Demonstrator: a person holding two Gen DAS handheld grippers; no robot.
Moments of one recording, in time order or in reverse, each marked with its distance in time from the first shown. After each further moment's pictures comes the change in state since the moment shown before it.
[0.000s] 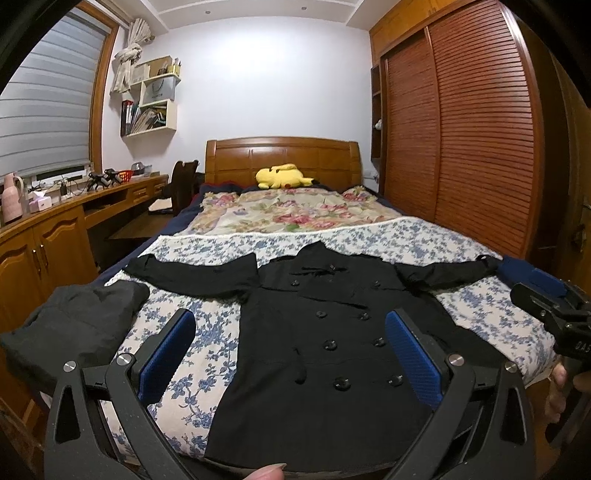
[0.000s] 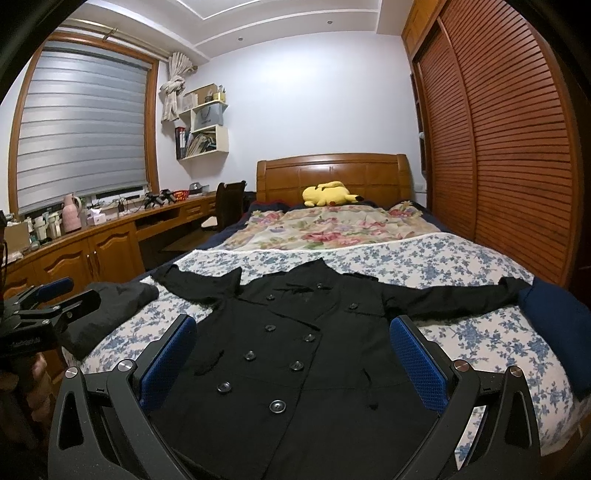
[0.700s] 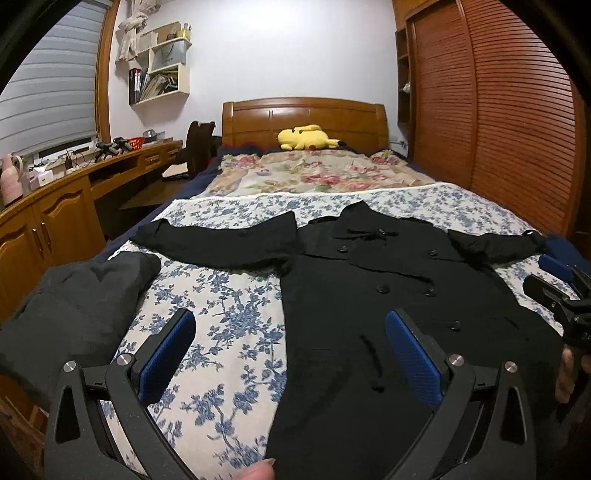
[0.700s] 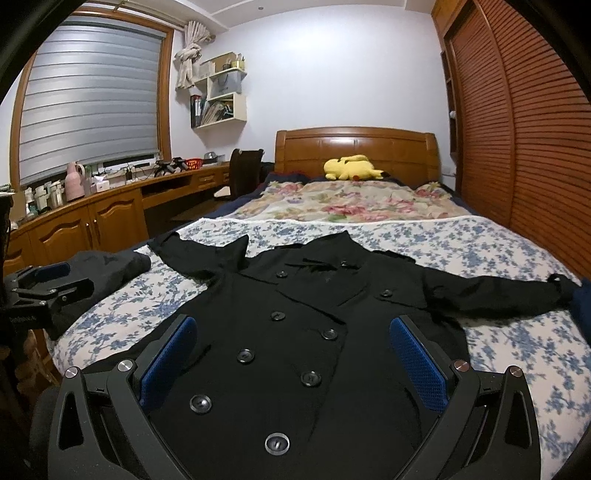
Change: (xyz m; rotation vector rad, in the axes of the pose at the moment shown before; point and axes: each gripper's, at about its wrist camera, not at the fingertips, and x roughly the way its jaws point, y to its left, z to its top) left arm 0.101 0.066 -0.019 -0.008 0.134 0.065; right arm 0.119 -0.005 0.000 -0.045 0.095 0.071
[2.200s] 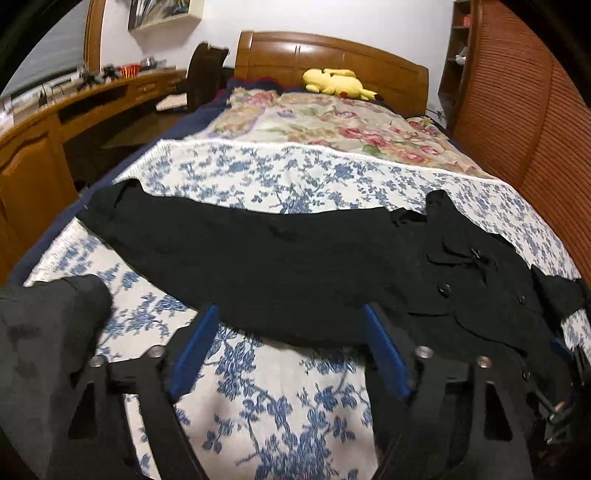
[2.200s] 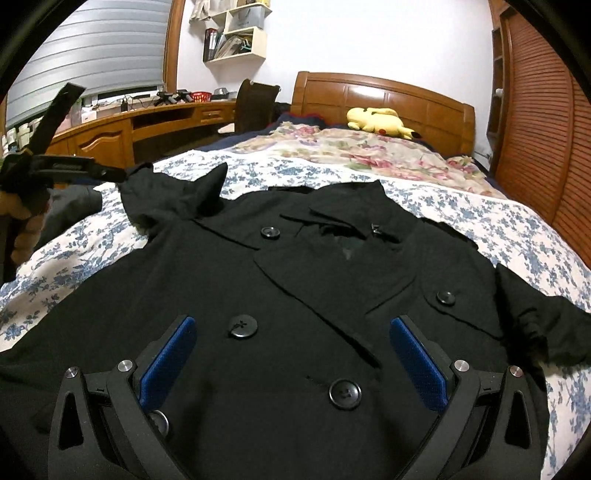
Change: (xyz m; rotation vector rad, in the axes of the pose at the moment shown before) left arm 0.248 0.102 0.076 -0.142 0.251 -0.040; right arm 0.174 -0.015 0.002 -0.148 0.199 -0.001
